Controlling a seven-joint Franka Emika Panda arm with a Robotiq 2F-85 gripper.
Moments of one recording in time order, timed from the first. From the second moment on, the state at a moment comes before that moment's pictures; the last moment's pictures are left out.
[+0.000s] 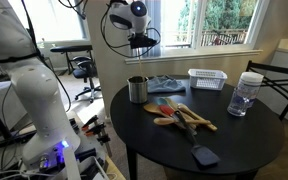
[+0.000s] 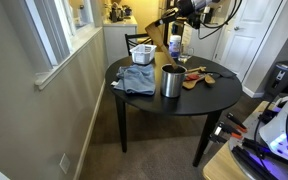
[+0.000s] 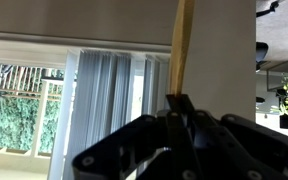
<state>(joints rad) 0.04 -0.16 0.05 -2.27 1.41 2.41 -1.93</state>
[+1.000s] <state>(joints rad) 0.04 -0.17 0.06 -2.41 1.32 2.53 -1.93</state>
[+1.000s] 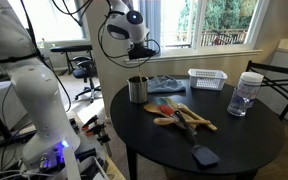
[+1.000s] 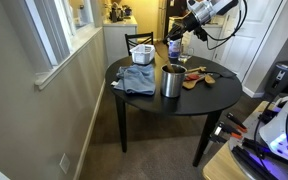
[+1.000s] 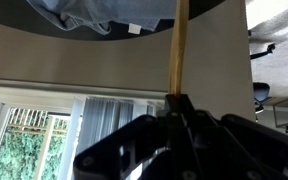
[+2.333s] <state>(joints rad) 0.04 -0.18 0.02 -2.47 1.03 2.60 -1.77</state>
